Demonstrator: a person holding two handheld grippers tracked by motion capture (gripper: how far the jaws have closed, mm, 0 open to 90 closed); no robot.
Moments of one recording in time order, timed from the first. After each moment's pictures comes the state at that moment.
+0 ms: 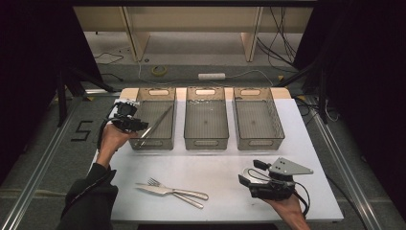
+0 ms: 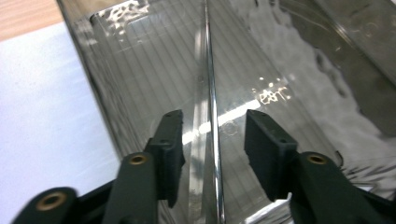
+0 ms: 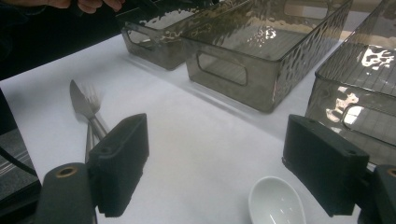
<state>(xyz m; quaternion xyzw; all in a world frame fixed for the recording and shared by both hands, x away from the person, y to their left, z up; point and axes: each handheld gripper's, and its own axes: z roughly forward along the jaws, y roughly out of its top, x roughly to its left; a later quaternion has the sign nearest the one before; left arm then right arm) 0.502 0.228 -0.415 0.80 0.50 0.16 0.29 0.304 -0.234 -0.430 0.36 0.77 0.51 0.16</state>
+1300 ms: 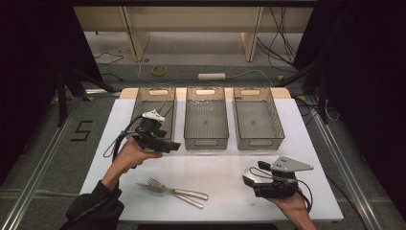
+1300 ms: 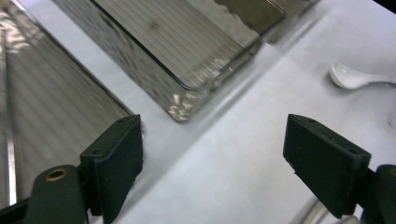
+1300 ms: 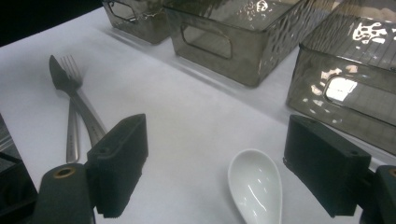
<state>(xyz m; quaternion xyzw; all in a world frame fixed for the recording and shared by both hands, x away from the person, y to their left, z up) 0.424 0.148 -0.390 0.85 0.37 0.05 0.38 0.311 -0.244 -0.432 0.37 0.79 0.46 0.15</state>
